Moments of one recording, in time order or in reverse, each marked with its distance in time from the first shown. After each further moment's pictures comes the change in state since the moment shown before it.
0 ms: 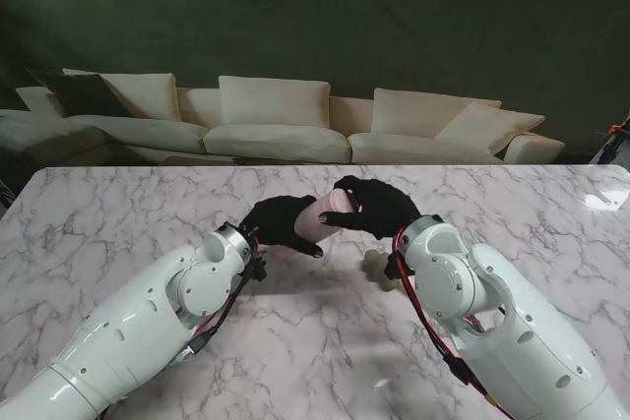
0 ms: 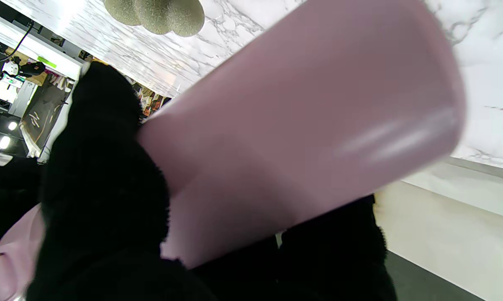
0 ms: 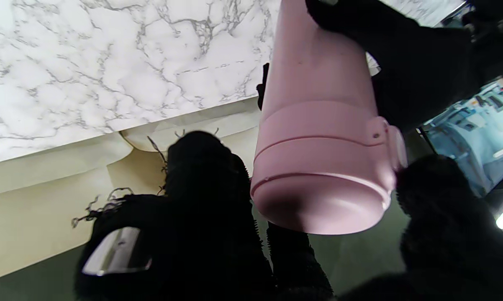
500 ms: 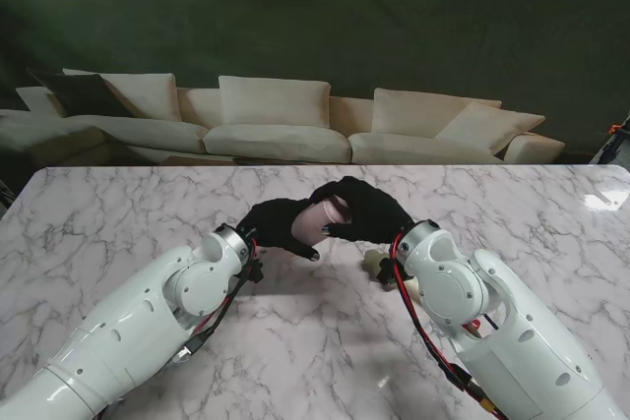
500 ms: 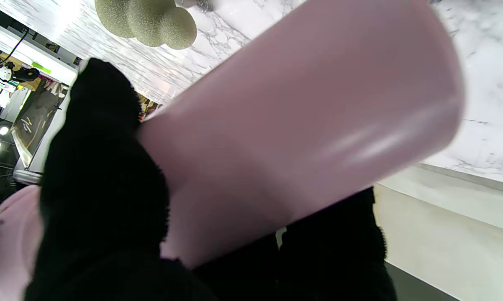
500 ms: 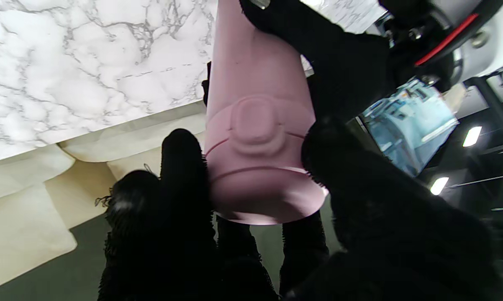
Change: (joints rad) left arm 0.004 0.008 -0.005 -0.005 -0.008 0.017 -0.032; right arm -0.014 -0.012 0.012 0.050 0.095 -0.206 -0.044; left_hand 0.000 -0.013 0.000 0.000 0.015 -0.003 0.009 0.000 -0.001 0.000 0.000 -0.003 -0.010 0.000 -0.007 -0.009 -0.002 0.000 -0.013 -0.006; right_hand 0.324 -0.229 0.405 -0.146 0.056 -0.216 0.013 -0.152 -0.251 0.006 -0.133 -0.105 -0.494 0.165 -0.135 0.027 -0.511 0.102 -0.218 0.071
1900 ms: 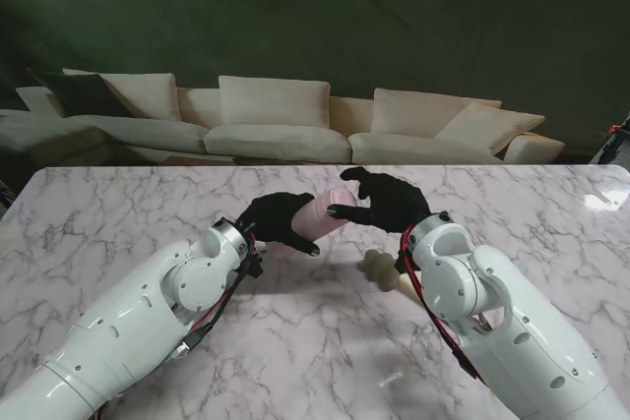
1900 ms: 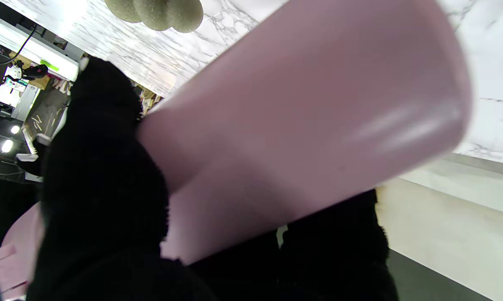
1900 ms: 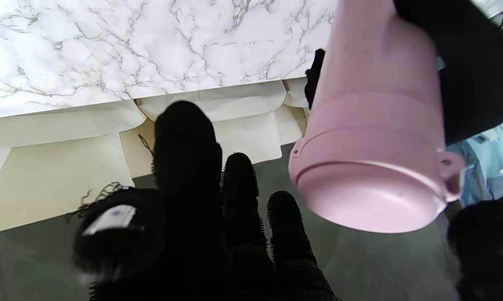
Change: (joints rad) left arm -0.007 0.001 -0.015 -0.010 0.005 -0.027 -0.003; right arm 0.006 0.001 0.021 -0.006 -0.221 0.142 -0.014; left_hand 0.000 -0.009 0.000 -0.002 0.012 -0.001 -0.028 -0.011 0.000 0.000 0.026 0.000 0.022 0.007 0.026 0.027 0.016 0.004 0.056 0.016; right_hand -0.697 0.265 -0.262 0.127 -0.154 0.193 -0.115 -0.027 0.291 -0.079 -0.003 -0.047 0.480 -0.087 -0.021 -0.087 0.445 0.005 0.167 -0.135
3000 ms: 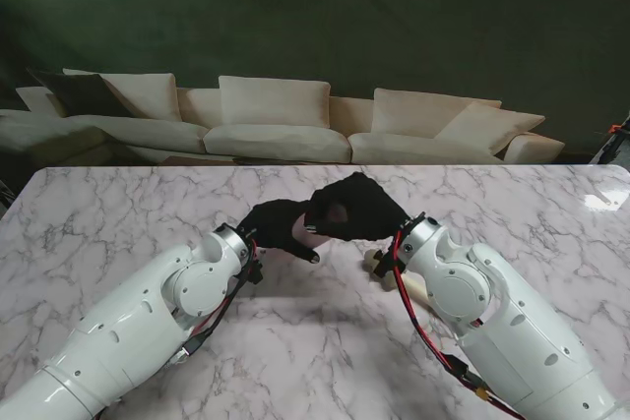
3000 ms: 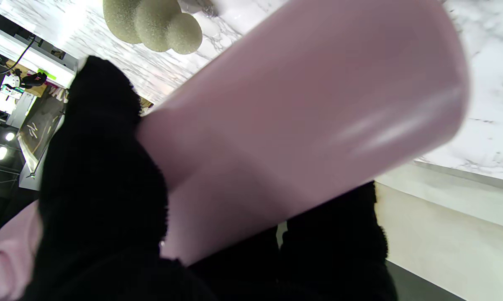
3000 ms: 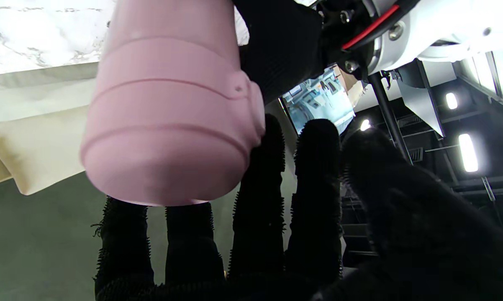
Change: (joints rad) left arm 0.013 0.005 0.010 -0.009 0.006 0.022 -0.014; right arm 0.053 -0.016 -0.031 0.151 0.223 -0.546 -0.121; left_hand 0.000 -0.001 0.000 0.000 0.001 0.001 0.008 0.001 0.000 0.001 -0.003 0.000 -0.010 0.002 -0.001 -0.006 0.000 0.000 -0.012 0.000; right_hand 0.506 -0.216 0.267 -0.102 0.540 -0.333 0.411 -0.082 0.452 -0.191 -0.116 0.002 -0.537 0.056 -0.732 -0.187 -0.910 0.167 -0.857 -0.020
